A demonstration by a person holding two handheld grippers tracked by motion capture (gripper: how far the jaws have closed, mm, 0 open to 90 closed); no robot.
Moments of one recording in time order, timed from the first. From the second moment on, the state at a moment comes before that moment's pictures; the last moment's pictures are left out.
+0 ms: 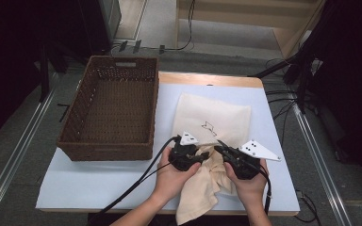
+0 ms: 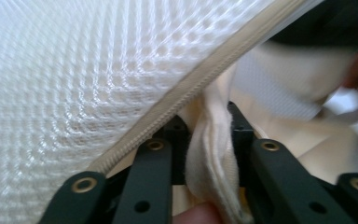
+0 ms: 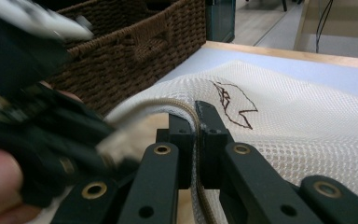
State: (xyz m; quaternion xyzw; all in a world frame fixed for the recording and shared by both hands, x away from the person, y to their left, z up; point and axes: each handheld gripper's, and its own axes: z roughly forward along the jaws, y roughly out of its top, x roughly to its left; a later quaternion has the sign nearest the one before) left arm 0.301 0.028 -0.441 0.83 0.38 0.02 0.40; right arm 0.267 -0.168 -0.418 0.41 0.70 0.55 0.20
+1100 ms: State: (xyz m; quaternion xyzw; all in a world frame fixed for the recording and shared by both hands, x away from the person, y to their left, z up) left arm 0.312 0.020 -0.448 0.84 0.39 0.04 0.37; right arm 0.267 -0.166 -0.419 0.42 0.70 0.55 0.19
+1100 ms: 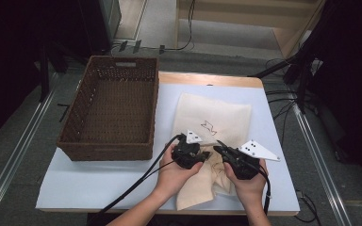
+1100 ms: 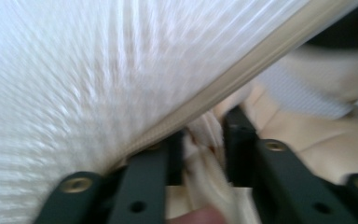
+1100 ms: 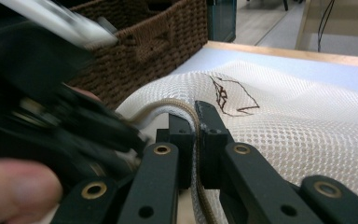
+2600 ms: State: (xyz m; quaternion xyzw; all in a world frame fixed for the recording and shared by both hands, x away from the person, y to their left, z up) left arm 0.273 0.025 -0.424 0.84 0.35 0.09 0.41; right arm 0.271 -0.174 -0.426 0.44 0.69 0.55 0.19
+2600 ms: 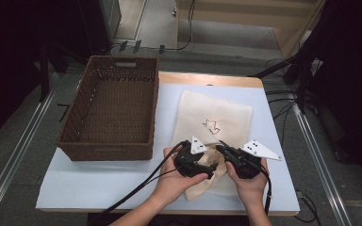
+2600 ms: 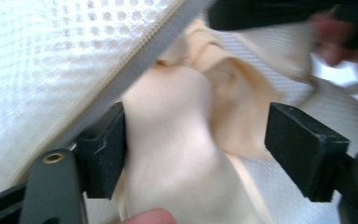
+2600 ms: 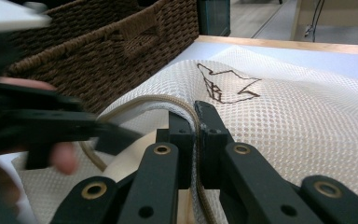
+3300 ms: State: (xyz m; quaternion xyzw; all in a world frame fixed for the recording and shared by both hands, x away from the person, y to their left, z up) left arm 0.309 -0.003 -0.440 0.80 0.40 0.17 0.41; right arm 0.268 -0.170 -0.421 0.43 0.69 0.56 0.18
